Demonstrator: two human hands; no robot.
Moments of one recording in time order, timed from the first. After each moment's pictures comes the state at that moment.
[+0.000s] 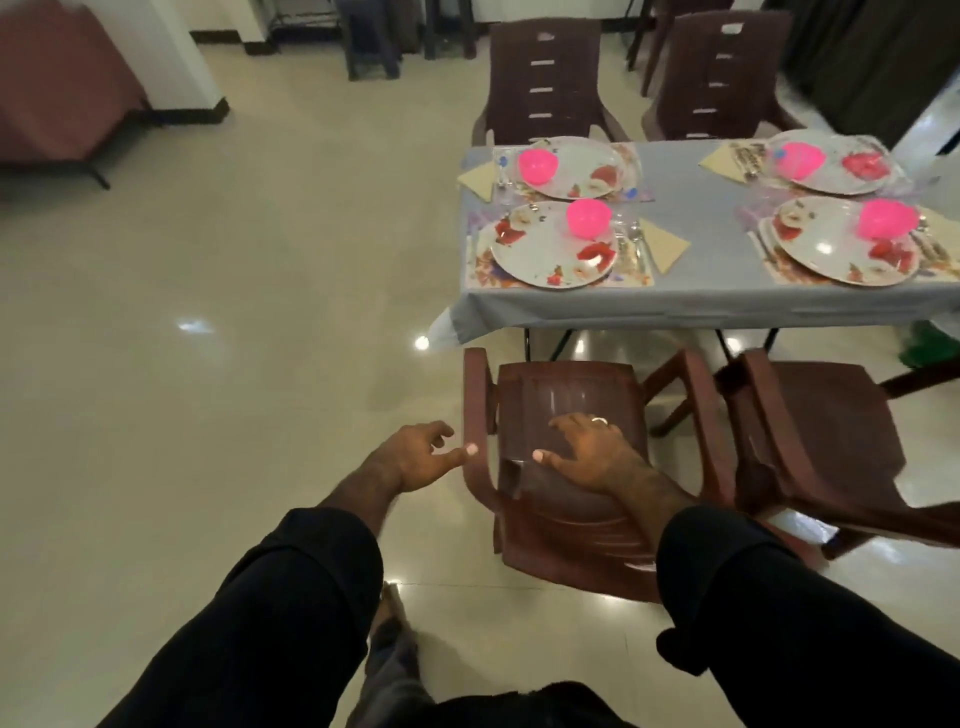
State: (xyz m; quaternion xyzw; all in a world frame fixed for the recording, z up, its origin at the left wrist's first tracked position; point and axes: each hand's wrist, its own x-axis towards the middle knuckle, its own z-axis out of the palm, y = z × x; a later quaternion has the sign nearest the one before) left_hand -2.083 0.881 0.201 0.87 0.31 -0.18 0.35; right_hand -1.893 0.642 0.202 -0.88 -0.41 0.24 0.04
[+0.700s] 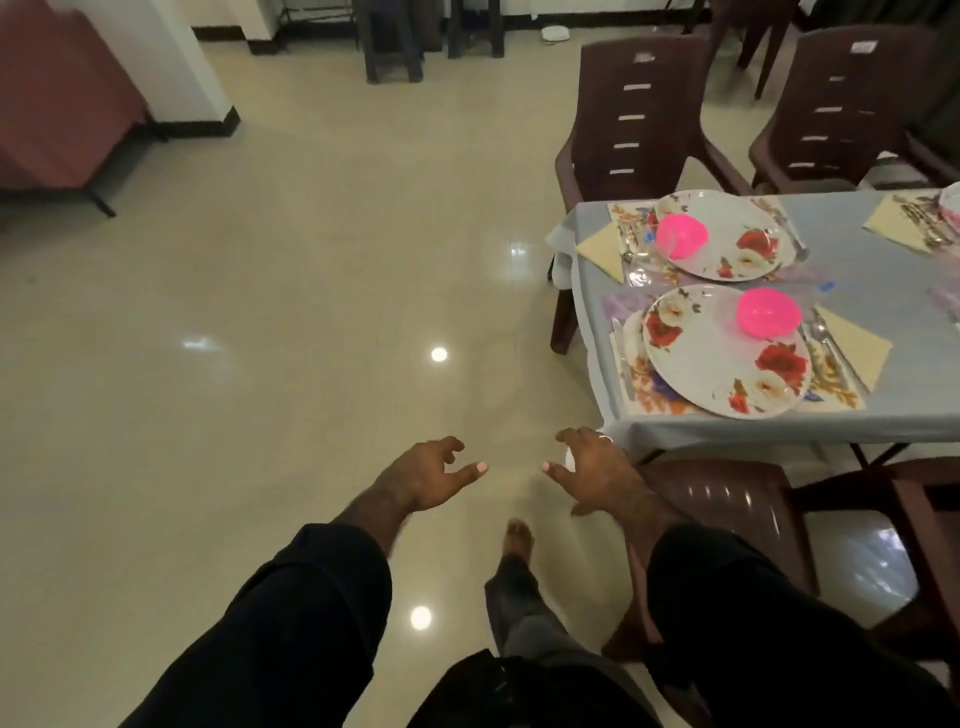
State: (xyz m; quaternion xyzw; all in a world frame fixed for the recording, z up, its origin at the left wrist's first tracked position) left_hand -2.022 1.310 0.183 0.86 0.30 -0.21 0.34; right_hand -1.846 1.078 0.172 -0.90 -0.34 0.25 0.08
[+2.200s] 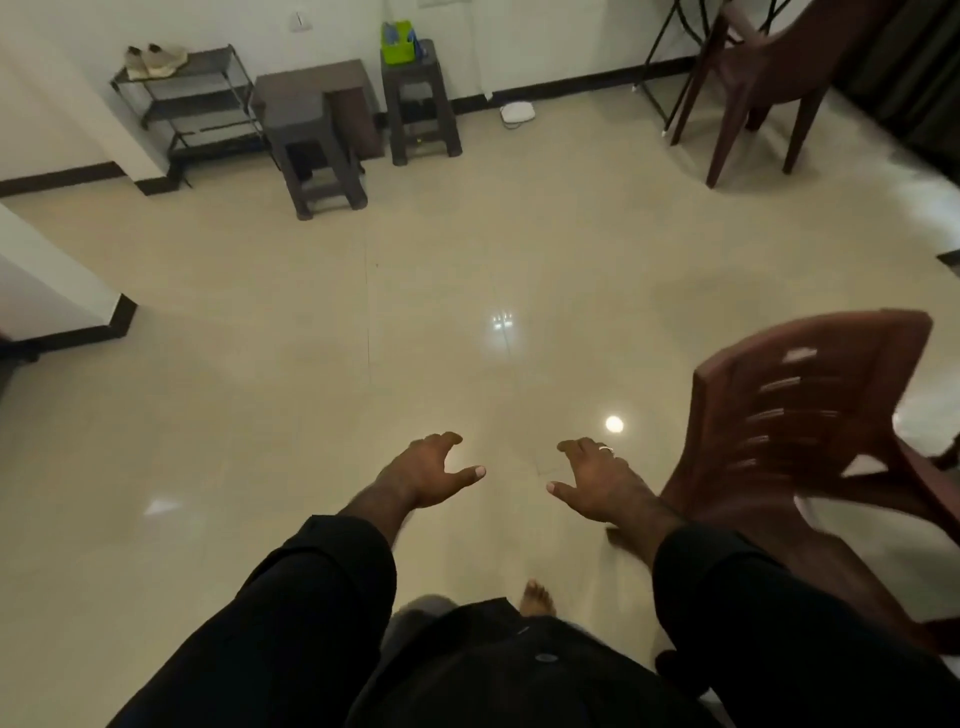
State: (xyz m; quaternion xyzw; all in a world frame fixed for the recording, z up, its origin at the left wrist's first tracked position) left_hand -1.086 2.105 0.181 0.91 0.20 -0.24 0.26; right_hand -0.964 1.828 0.156 -0.91 -0.29 0.28 0.07
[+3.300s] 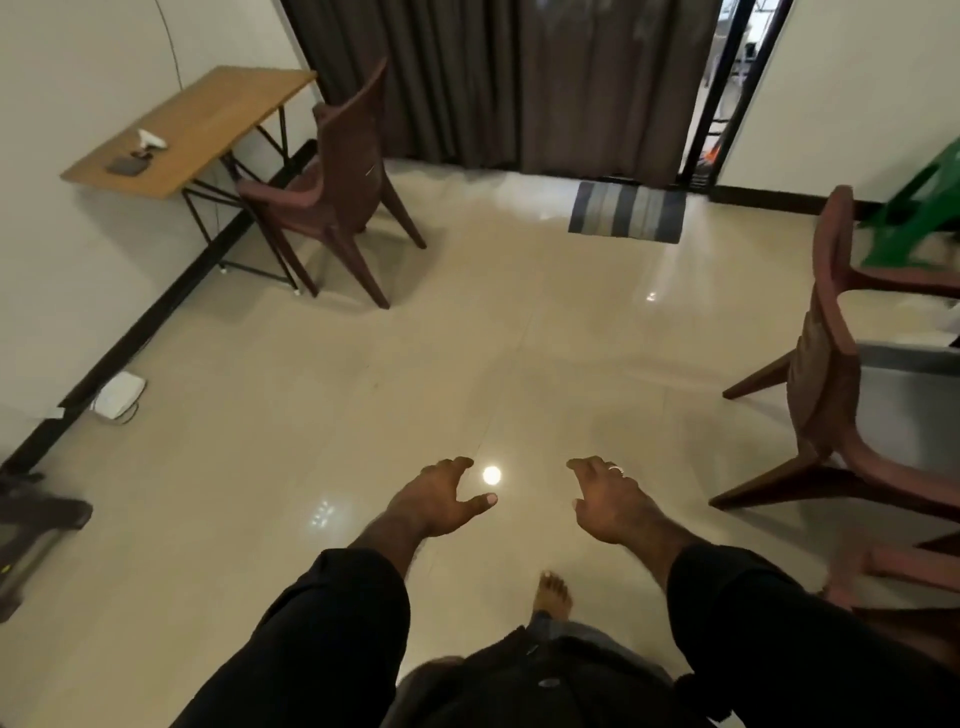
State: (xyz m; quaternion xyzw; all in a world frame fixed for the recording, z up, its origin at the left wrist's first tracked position) left_hand -0.158 1.959 0.173 0.89 -0.26 -0.35 0.10; right_hand -0.319 1.710 0.132 -0.93 0.19 0.23 0.19
